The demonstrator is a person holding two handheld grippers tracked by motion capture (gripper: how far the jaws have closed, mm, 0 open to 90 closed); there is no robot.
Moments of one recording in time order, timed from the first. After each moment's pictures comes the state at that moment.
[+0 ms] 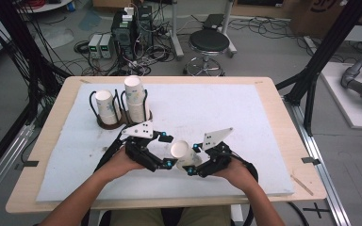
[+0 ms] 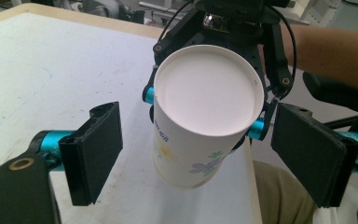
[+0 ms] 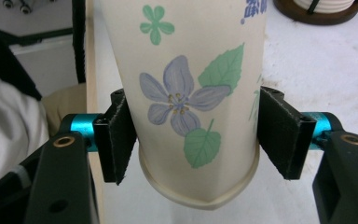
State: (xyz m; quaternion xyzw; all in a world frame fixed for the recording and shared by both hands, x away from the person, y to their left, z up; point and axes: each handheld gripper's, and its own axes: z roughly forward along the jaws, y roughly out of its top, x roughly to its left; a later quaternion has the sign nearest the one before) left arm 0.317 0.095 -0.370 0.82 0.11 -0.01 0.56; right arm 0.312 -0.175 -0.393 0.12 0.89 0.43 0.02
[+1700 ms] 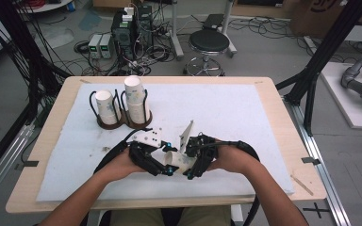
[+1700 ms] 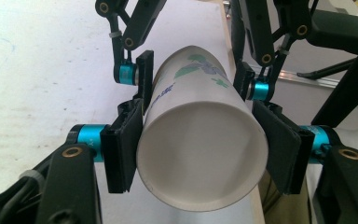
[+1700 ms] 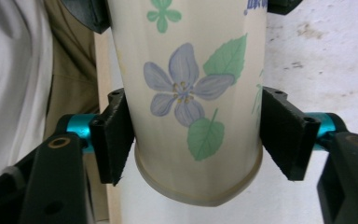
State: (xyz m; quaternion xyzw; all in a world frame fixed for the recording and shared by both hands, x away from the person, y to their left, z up) left arm 0.313 0.084 -0.373 0.87 0.06 -0.02 0.49; right arm 0.320 -0.121 -0.354 0.03 0.98 0.17 0.00
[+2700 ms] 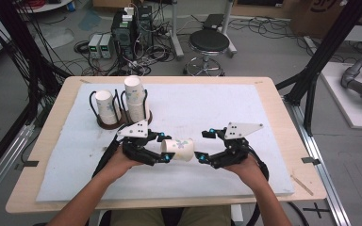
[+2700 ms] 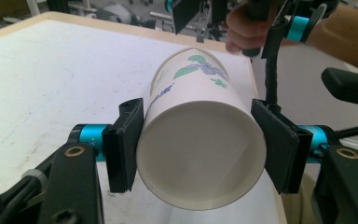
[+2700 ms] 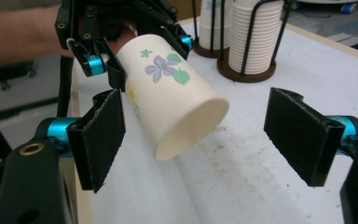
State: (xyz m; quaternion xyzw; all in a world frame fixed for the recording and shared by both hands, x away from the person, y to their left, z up) left arm 0.325 0.107 -0.386 0.80 0.12 0.01 0.59; right arm 0.307 -0.214 -0.366 0.18 0.82 0.54 0.07
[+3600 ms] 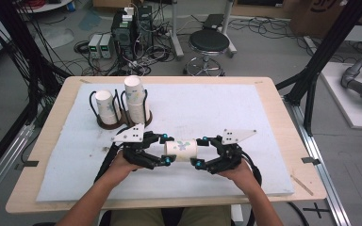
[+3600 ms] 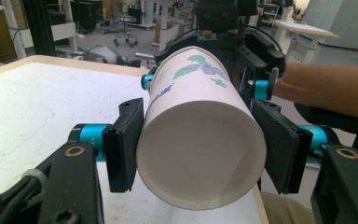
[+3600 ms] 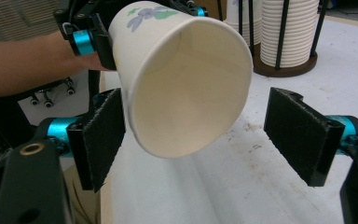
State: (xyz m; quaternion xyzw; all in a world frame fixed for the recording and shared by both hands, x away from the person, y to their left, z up) left arm 0.317 0.106 -0.393 0.76 0.08 0.00 0.65; right arm 0.310 -0.207 -0.400 0.18 0.80 0.58 0.00
